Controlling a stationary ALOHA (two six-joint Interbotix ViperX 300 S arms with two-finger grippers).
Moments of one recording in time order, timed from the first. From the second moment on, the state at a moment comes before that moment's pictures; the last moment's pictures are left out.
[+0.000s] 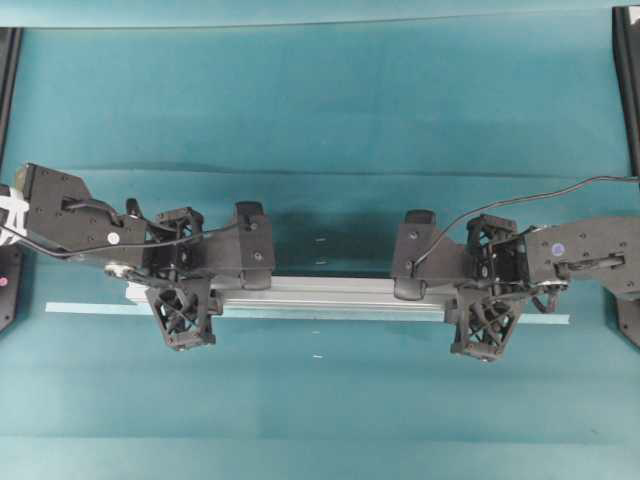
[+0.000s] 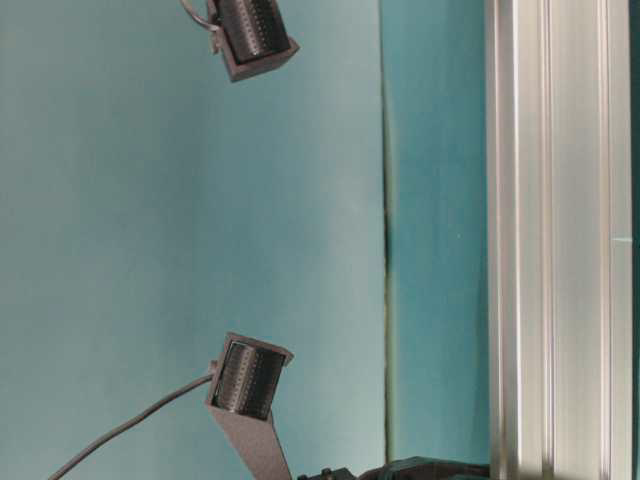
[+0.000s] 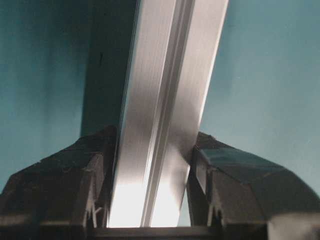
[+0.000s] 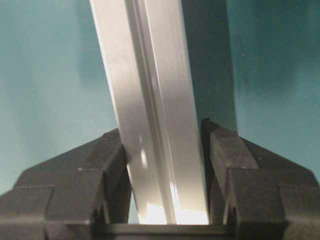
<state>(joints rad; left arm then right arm) -0.01 0.02 0.67 0.03 0.55 -0.22 0.05 -0.07 0.79 -0.01 0.62 0.25</state>
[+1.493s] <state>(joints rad) -0.01 0.03 0.68 0.03 0.52 -0.22 0.03 -0.04 0.80 -0.04 0.56 0.25</state>
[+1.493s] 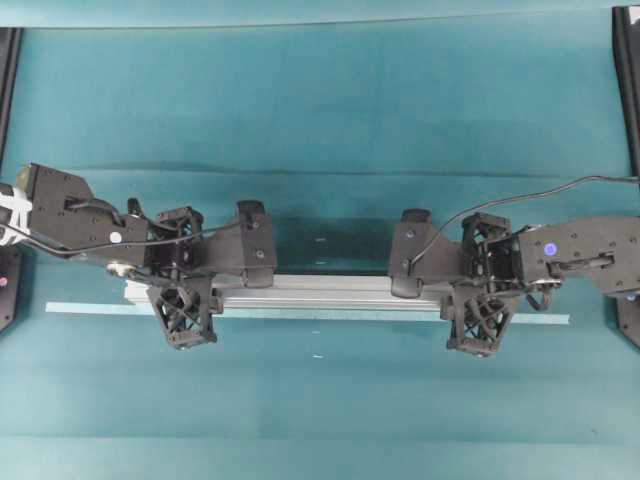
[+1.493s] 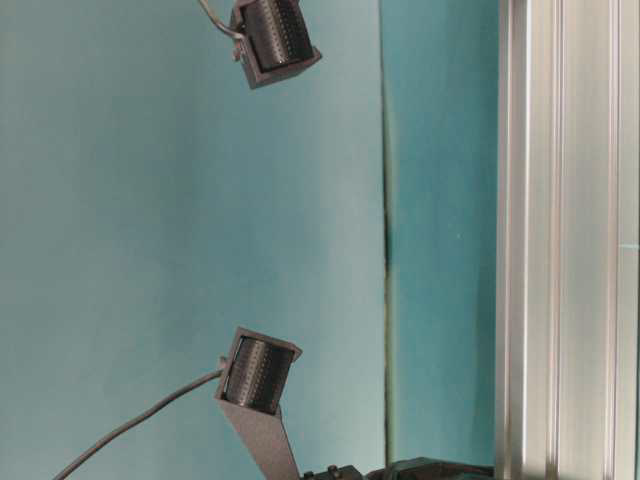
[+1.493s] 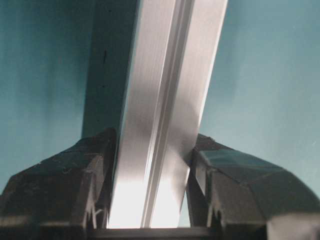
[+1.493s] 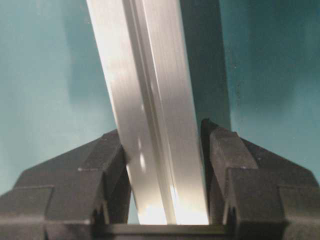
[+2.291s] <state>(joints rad) 0.00 0.03 0.68 0.03 0.50 -0.14 0.03 -0.04 0.81 -0.04 0.56 0.25</state>
